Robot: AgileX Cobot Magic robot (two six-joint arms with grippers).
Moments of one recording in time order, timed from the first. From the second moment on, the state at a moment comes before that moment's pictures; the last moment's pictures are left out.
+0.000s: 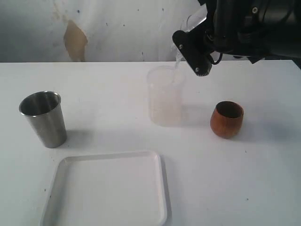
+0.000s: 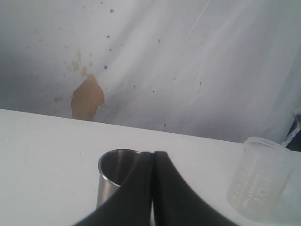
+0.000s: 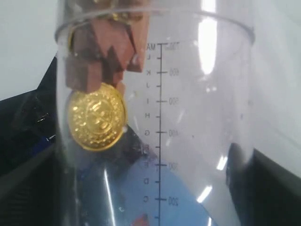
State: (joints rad) left arm 0.20 0.53 -0.01 0.77 -0.61 -0.96; right arm 0.53 1.59 -1.26 -1.38 0.83 -0.63
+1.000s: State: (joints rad) left arm 0.20 0.53 -0.01 0.77 -0.61 -0.96; right arm 0.53 1.59 -1.26 -1.50 0.78 -0.63
